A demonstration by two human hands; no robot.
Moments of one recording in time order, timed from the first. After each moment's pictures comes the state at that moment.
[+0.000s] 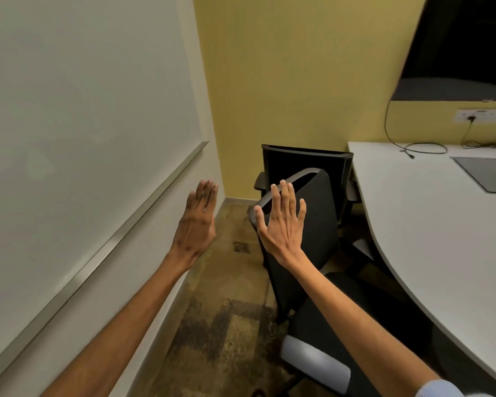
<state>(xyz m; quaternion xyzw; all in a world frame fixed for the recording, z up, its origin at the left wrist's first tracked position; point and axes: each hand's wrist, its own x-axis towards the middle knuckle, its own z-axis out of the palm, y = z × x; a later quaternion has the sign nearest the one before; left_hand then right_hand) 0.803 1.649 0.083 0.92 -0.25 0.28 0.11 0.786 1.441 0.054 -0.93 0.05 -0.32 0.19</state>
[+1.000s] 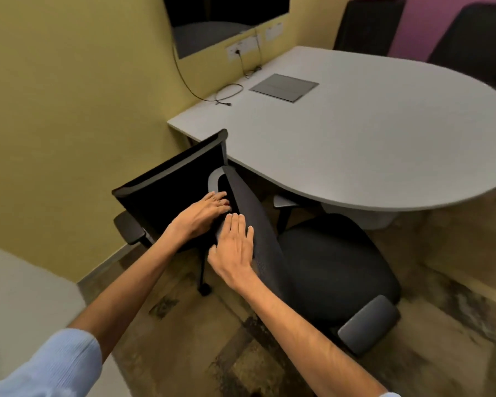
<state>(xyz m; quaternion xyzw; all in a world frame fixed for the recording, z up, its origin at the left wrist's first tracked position) 1.187 1.415 0.015 0.59 -0.81 0.00 -0.09 1.040 1.464 -0.012 -0.83 0.50 -0.14 0.20</state>
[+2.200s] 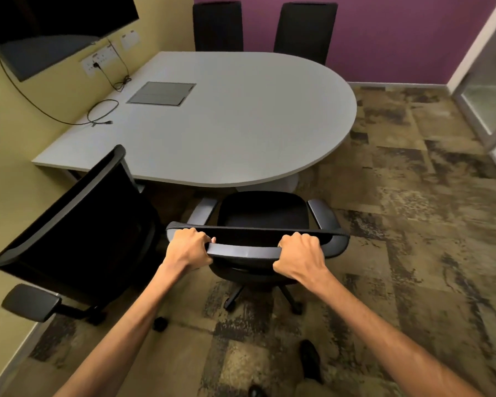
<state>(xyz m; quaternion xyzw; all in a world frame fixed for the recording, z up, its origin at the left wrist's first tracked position) 1.086 1.442 -0.022 0.54 -0.84 0.03 -0.01 0.832 1.507 -0.013 -0.72 0.69 -0.04 0.04</state>
